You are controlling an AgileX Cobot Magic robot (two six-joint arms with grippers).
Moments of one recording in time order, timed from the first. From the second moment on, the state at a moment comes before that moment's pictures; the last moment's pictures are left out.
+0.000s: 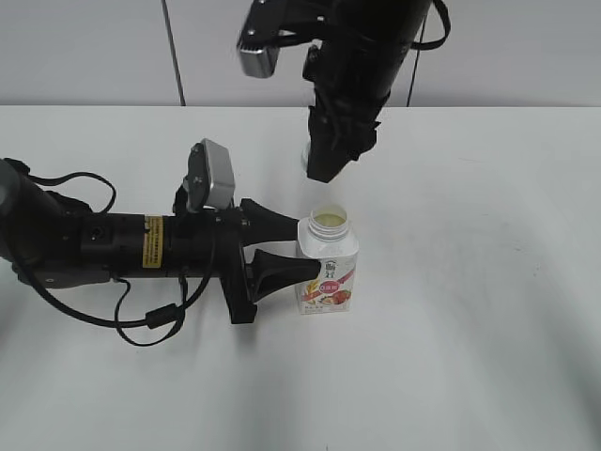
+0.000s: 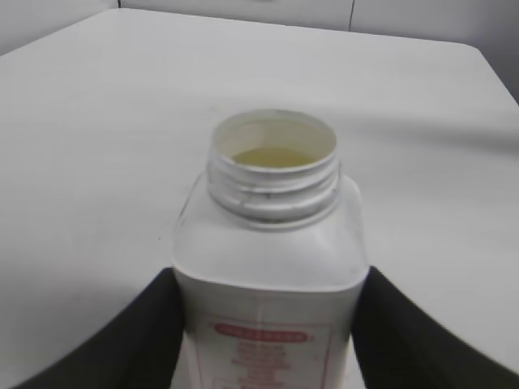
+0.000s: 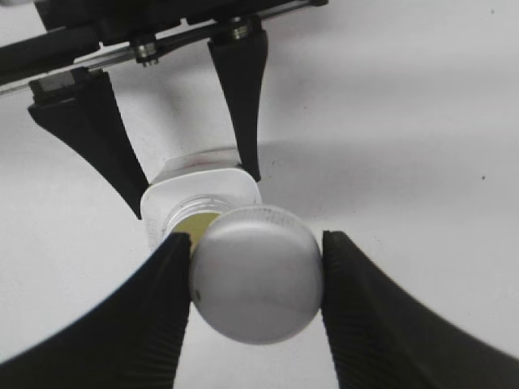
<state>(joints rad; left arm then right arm) -0.36 2.14 -0.87 1.20 -1.10 -0.41 0.59 2.02 -1.80 0.23 1.22 -1.04</state>
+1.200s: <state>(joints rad) -0.36 2.14 -0.87 1.20 -1.10 -0.41 0.28 1.94 -1.64 0.14 1.19 -0.14</state>
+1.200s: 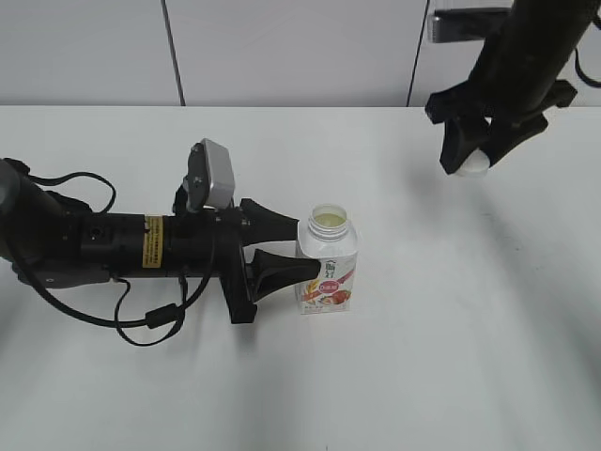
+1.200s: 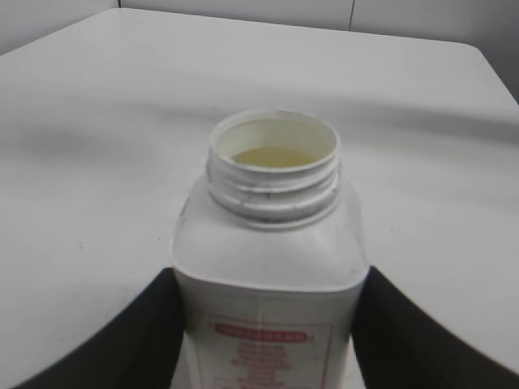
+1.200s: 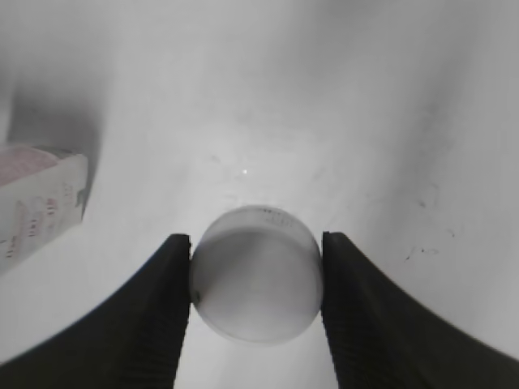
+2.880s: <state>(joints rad) -0.28 2.08 -0.87 1.33 -1.06 -0.48 0.27 1.87 -1.17 0.33 0.81 -0.15</state>
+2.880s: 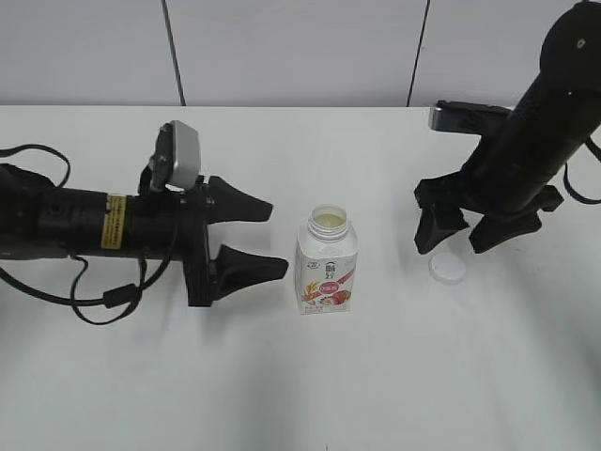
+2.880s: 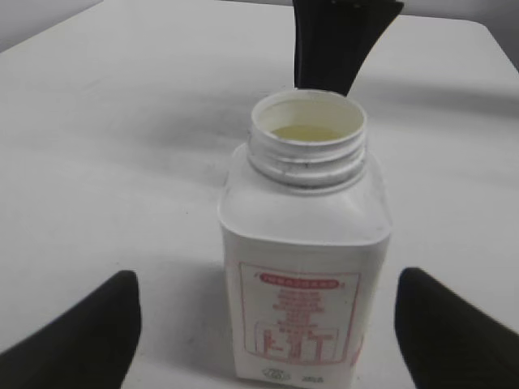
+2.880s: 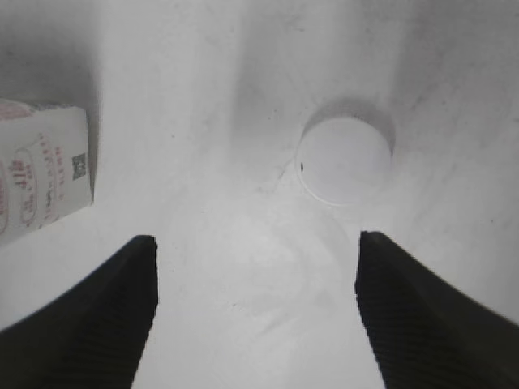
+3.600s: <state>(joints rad) -0.15 1.59 -0.87 1.84 -0.69 -1.24 0.27 1.67 -1.17 0.30 0.87 -0.22</state>
